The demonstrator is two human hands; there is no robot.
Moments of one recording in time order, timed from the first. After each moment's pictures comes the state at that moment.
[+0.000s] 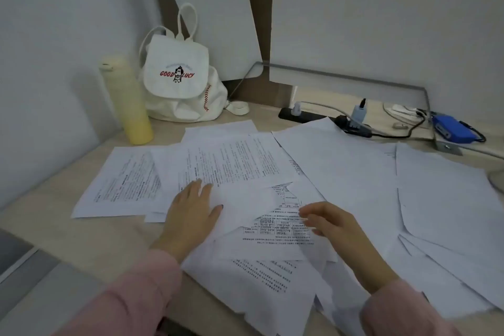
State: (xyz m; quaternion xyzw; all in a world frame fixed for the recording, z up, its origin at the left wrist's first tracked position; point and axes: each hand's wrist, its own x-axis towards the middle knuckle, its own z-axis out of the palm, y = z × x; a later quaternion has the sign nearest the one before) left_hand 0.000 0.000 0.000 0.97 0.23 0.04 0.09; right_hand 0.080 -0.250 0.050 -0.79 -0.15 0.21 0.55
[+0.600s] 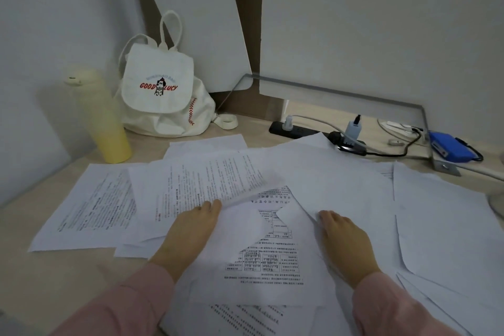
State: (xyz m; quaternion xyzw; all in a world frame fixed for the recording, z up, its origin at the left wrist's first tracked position) left_hand 0.055 -0.006 0.013 0.99 0.08 0.09 -0.11; right_hand 0.174 -0.256 0.000 -0.97 -0.25 -0.02 0.01
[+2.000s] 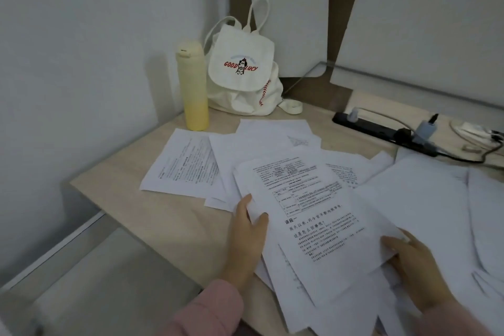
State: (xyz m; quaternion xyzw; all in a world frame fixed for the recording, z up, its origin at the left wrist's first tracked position) left_hand -0.026 -0.027 -0.017 0.64 0.36 0.20 0.65; right_hand 0.106 -0.251 -0.001 -0.74 0.06 0.19 0.64
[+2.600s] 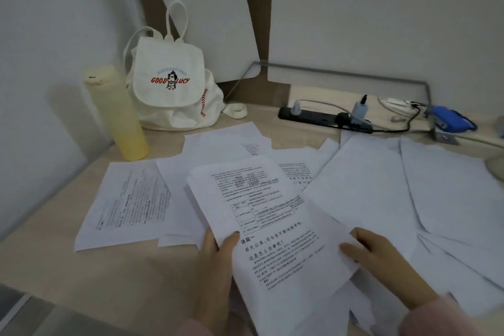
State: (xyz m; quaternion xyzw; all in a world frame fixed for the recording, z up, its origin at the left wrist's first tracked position) left_hand -0.027 -0.034 0.002 0.54 0.35 0.15 0.75; right_hand 0.084 -0.261 0.029 -0.87 -0.09 0.22 0.43
